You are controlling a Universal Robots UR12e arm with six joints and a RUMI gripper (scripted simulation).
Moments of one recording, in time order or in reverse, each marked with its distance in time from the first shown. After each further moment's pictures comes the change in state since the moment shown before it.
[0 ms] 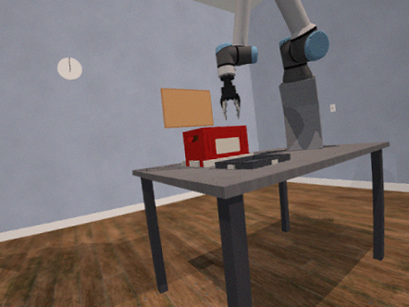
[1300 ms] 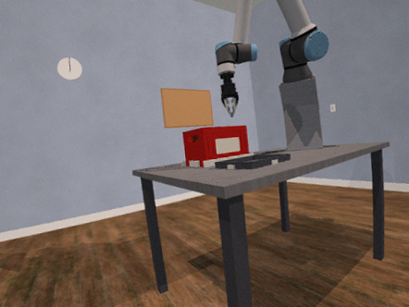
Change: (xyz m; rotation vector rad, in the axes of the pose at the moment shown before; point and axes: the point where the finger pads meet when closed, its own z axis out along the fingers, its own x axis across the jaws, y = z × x) arm 0.000 0.000 -0.012 0.000 0.001 0.000
